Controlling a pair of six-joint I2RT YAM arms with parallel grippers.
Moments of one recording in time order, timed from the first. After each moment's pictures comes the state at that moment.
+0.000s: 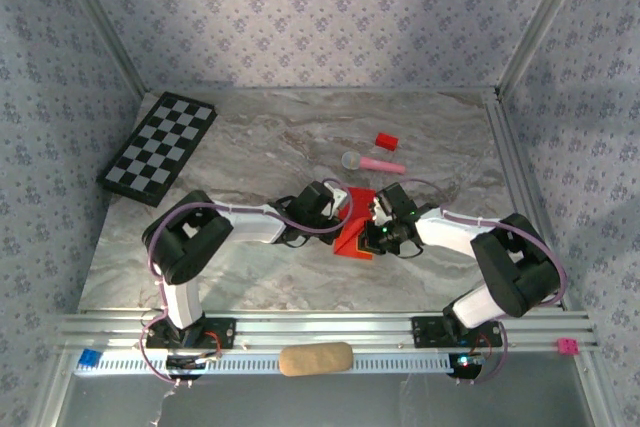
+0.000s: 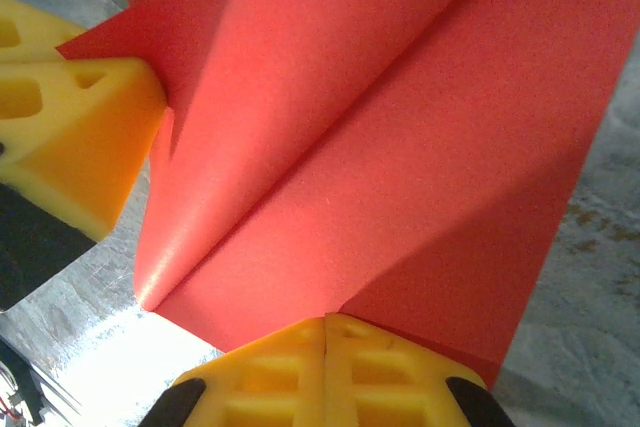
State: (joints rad) left arm -0.89 1.82 0.90 0.06 0.15 -0.35; right arm 0.54 1.49 0.62 -0.30 -0.44 0.66
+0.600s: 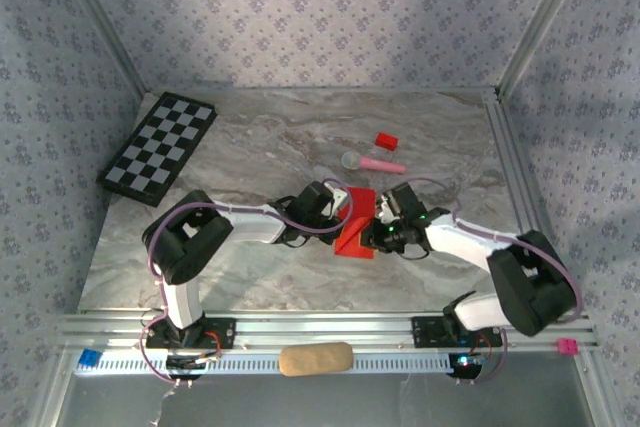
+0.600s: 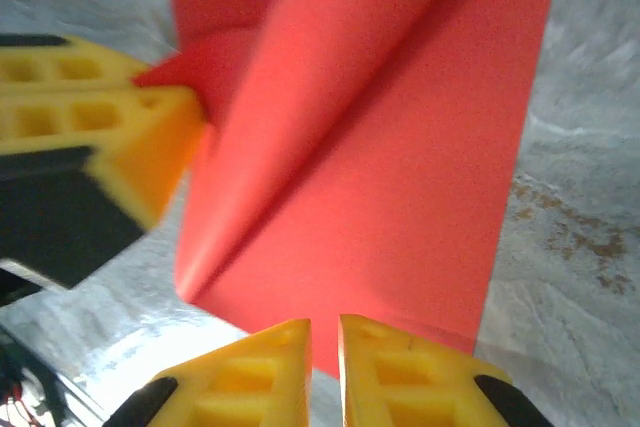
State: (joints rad) left arm -0.89 1.82 0.90 0.06 0.15 -0.35; right arm 0.51 1.34 0.57 -0.27 -0.42 0.71
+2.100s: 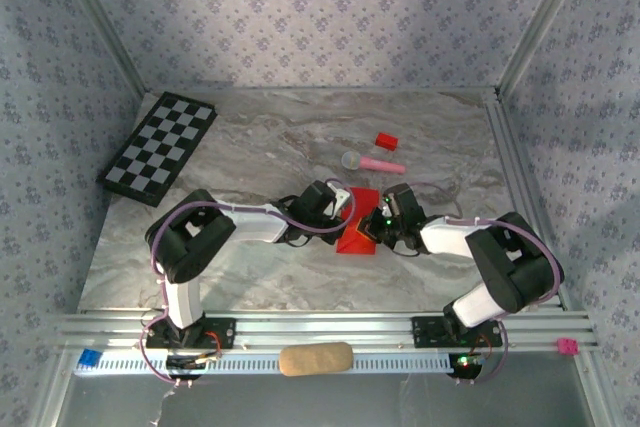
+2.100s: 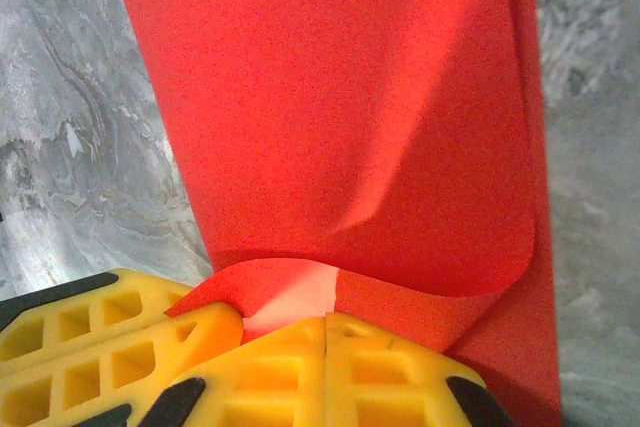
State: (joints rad) left arm -0.90 1.84 0.92 0.06 0.17 -0.34; right arm 0.49 1.50 0.49 0.14 -0.36 1.01
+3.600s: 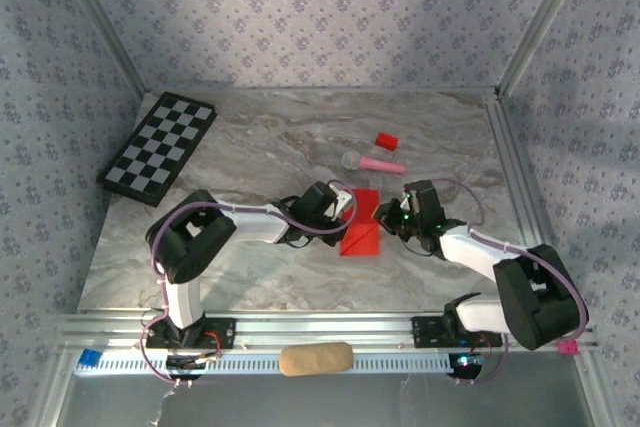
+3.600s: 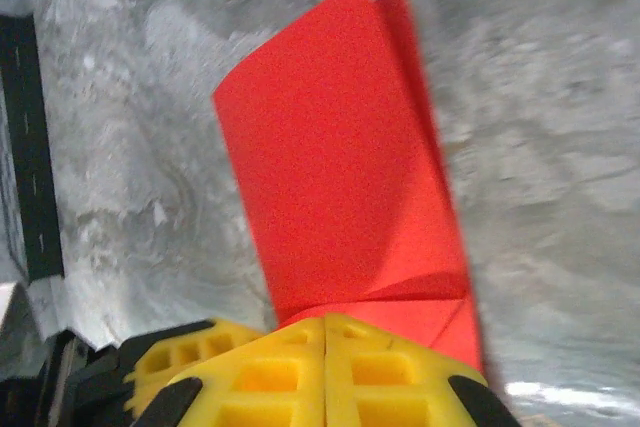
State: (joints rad) left arm -0.91 1.84 0.93 0.05 0.19 -0.33; right arm 0.40 1.30 0.45 0.10 -0.33 0.98
